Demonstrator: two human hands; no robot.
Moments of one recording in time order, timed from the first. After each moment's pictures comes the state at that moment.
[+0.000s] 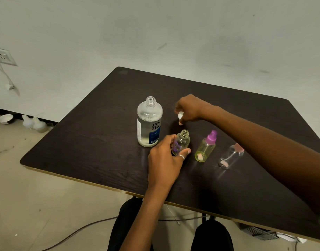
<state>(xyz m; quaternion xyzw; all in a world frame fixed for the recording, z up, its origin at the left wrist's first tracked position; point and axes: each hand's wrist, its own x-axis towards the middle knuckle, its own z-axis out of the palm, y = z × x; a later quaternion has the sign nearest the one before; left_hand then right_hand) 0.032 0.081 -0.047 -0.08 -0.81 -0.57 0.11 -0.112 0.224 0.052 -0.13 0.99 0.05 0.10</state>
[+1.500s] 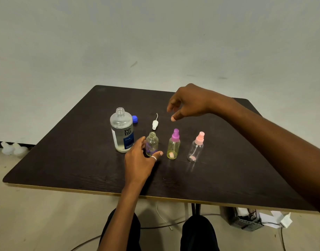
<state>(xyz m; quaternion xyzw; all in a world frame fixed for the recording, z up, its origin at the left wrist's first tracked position) 0.038 0.082 -0.039 -0.06 -0.84 -0.53 0.08 0.007 0.265 0.162 -0.15 0.99 -0.05 0.03</state>
